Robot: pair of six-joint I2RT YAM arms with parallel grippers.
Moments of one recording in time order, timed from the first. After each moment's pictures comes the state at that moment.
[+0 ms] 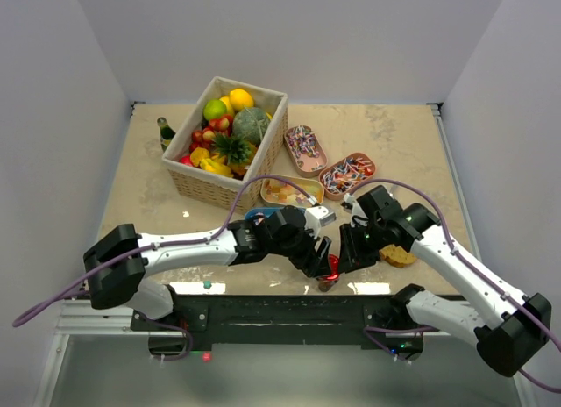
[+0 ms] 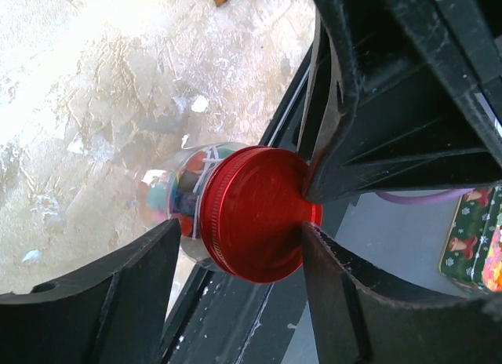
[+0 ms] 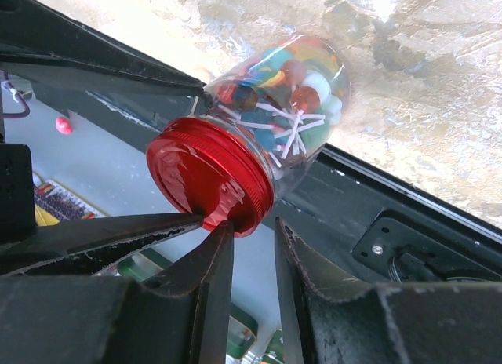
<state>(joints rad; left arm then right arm) -1.15 1.50 0.93 -0.11 0.24 -0.49 0.58 1.01 0.86 -1.08 -0.38 0.47</state>
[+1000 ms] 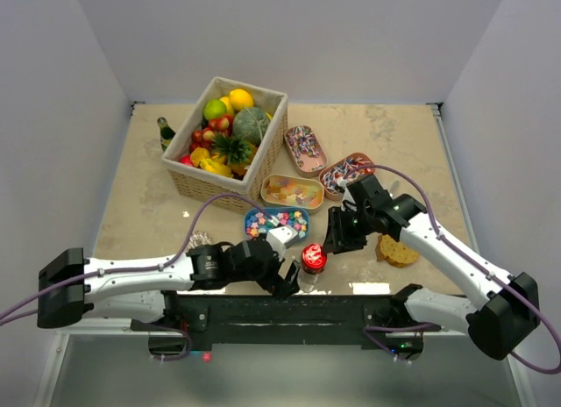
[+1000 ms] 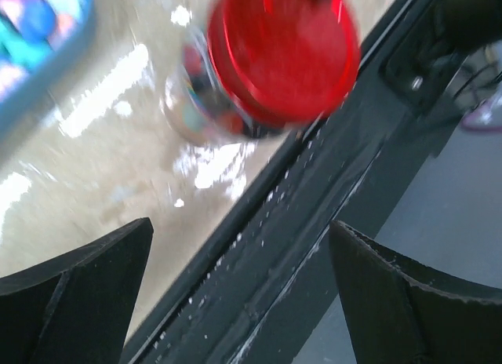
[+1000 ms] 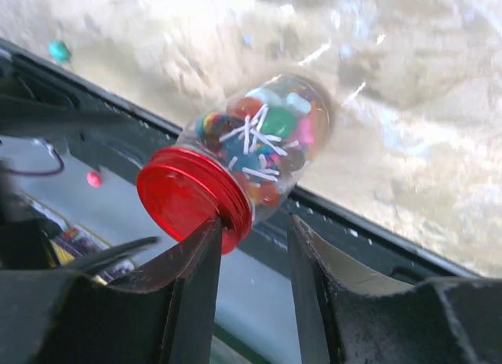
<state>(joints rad) -1.24 1.12 0.67 -0.22 -0.06 -0.53 0.58 1.12 0.89 -0.89 -0.34 0.55</state>
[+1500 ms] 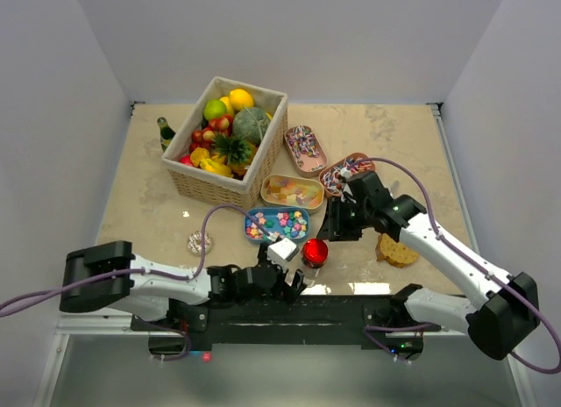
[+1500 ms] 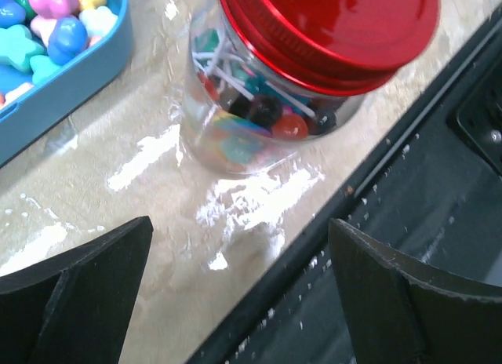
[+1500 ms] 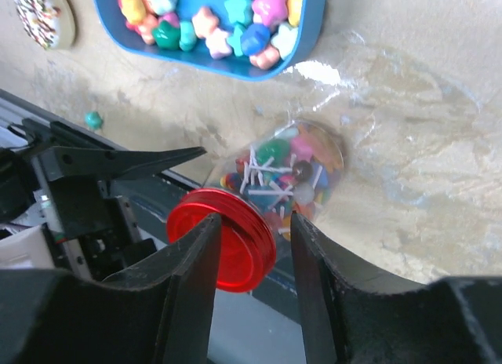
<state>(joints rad) -1.40 1.29 0.43 0.28 -0.39 -0.55 0.58 1.13 0.89 -0.75 -0.27 0.65</state>
